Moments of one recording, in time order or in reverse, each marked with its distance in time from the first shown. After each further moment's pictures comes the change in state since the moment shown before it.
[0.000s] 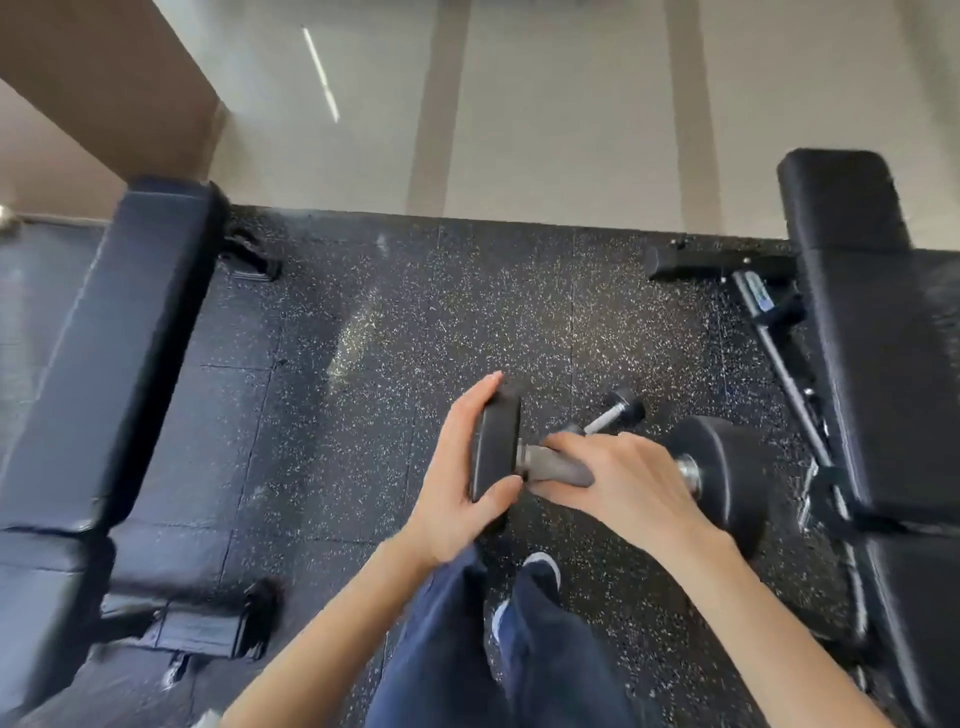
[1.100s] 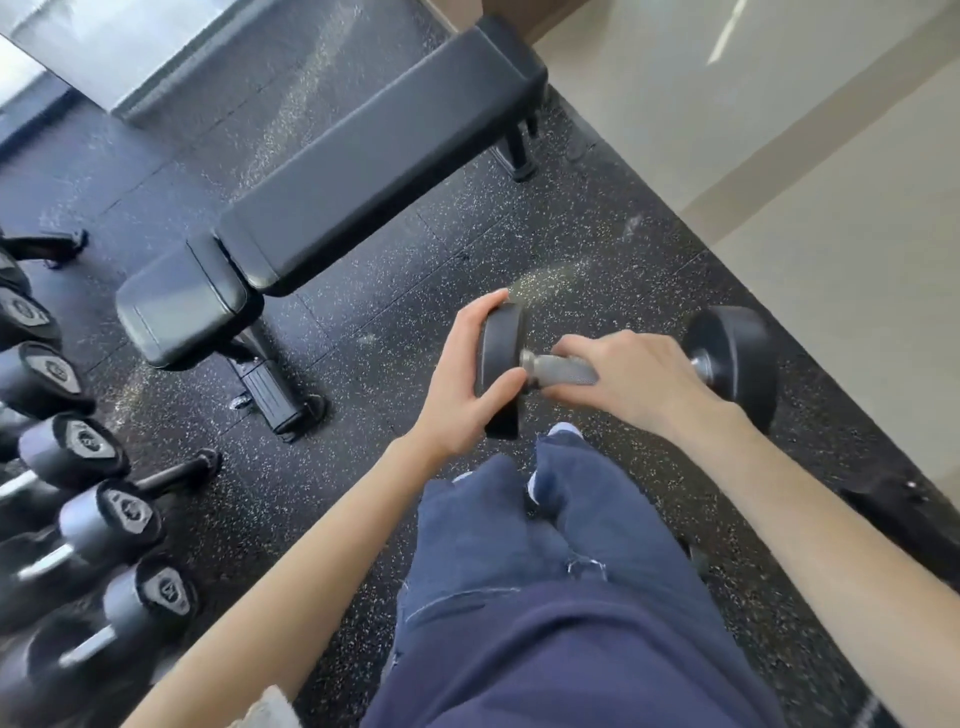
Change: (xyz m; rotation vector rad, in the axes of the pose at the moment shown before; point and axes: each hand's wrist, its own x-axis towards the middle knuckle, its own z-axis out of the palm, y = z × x) left_hand 0.100 -0.051 -0.174 0.137 0.801 -0.361; right_hand 0.361 -0.104 -0.033 -0.206 -0.546 -0.724
